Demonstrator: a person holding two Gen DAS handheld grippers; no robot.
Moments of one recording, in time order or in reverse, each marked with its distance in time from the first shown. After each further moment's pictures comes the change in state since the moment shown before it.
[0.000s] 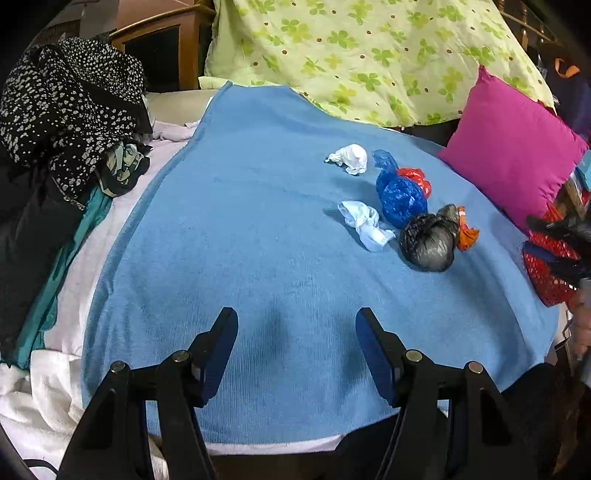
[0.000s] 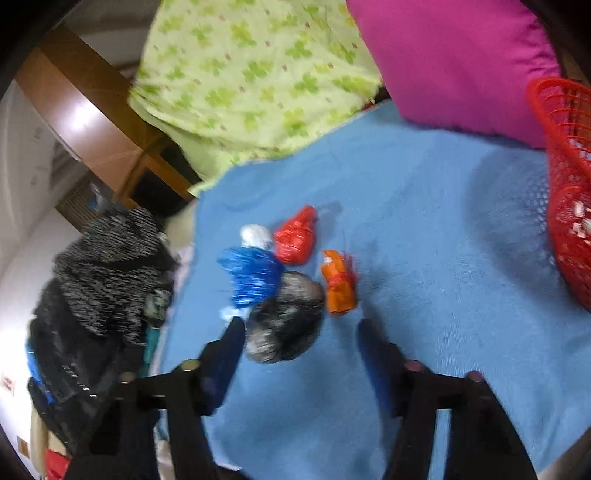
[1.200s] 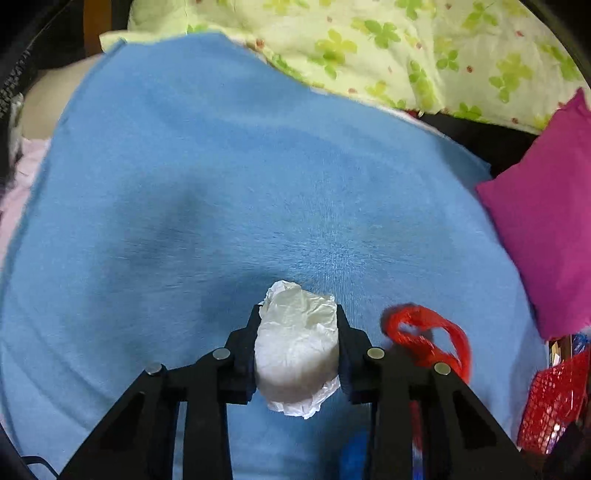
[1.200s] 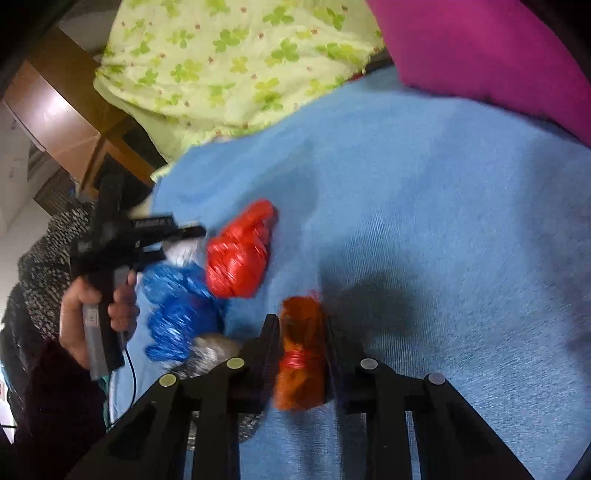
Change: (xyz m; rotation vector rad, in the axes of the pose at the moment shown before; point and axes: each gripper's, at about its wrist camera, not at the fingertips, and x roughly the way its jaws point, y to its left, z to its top) left arm 0.249 -0.080 0.230 -0.058 0.236 -0.106; right arm 0.088 -0.026 0.038 -0.018 0.002 -0.025
